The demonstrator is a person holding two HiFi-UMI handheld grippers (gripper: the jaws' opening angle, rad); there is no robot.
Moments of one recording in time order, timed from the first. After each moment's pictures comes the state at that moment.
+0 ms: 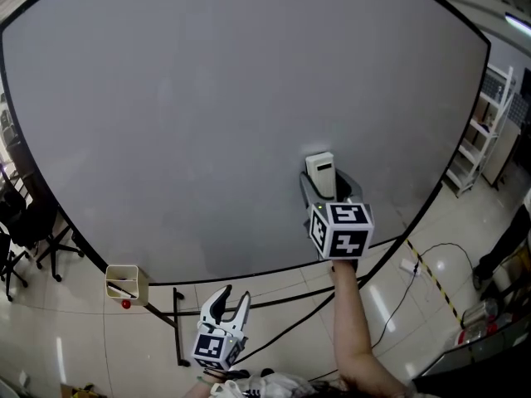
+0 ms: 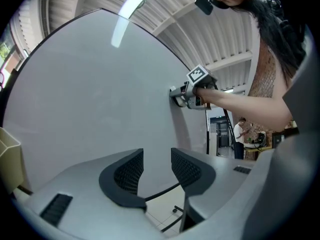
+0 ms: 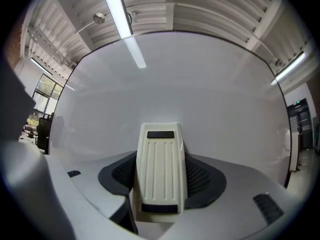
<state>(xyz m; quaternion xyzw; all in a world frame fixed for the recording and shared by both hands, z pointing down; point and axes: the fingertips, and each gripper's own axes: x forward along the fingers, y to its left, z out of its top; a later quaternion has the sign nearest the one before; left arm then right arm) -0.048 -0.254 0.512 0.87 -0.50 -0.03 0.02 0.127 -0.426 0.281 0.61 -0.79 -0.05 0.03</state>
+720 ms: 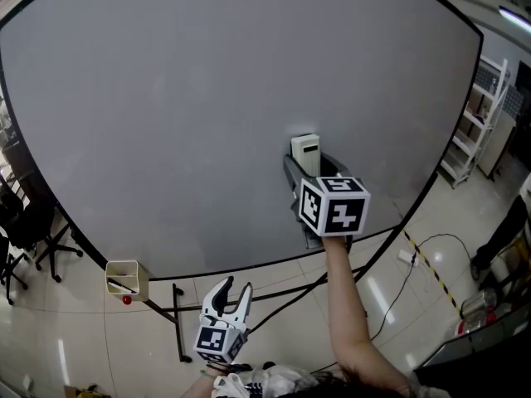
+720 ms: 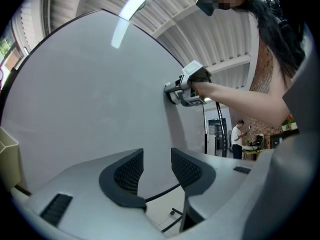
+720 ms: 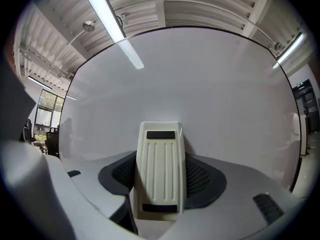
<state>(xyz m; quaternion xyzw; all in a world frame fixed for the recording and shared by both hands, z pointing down) -0.045 -0.251 0.501 0.87 -0.49 -0.05 0.02 0.092 -0.422 0.268 0.58 -0.82 0.01 0.03</state>
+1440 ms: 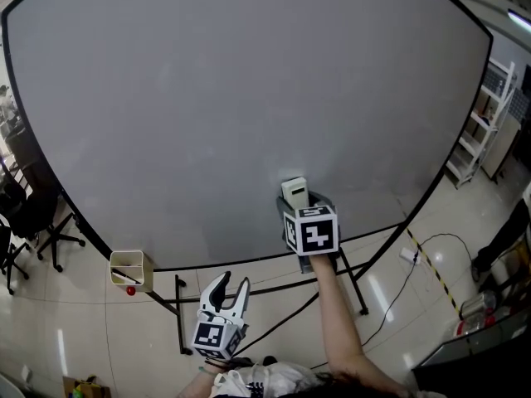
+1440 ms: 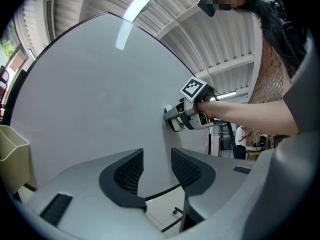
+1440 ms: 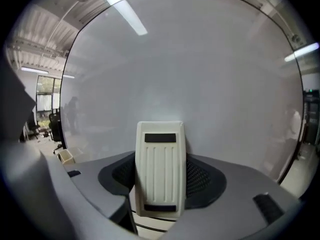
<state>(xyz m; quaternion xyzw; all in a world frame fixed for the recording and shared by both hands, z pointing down) -0.068 -0.245 0.503 0.86 -0.51 -0.05 0.03 0.065 -0.417 0.407 0.57 -0.80 0.08 0.18</state>
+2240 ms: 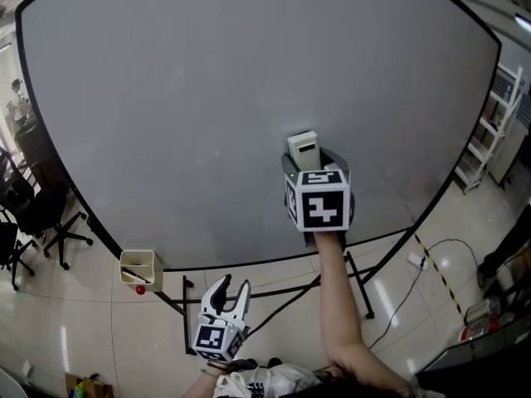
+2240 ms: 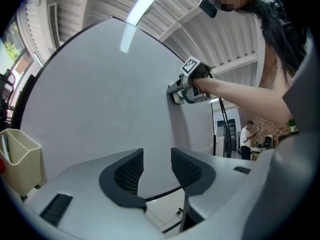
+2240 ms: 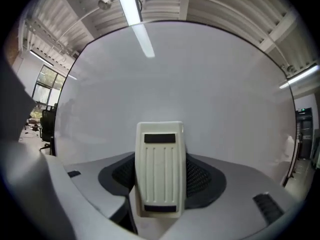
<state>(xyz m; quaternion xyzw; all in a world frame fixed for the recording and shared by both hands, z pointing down) -0.094 -0.238 0.503 0.84 -0.54 -0.06 0.04 0.038 -0.419 0.273 0.61 -0.78 -0.03 0.11</state>
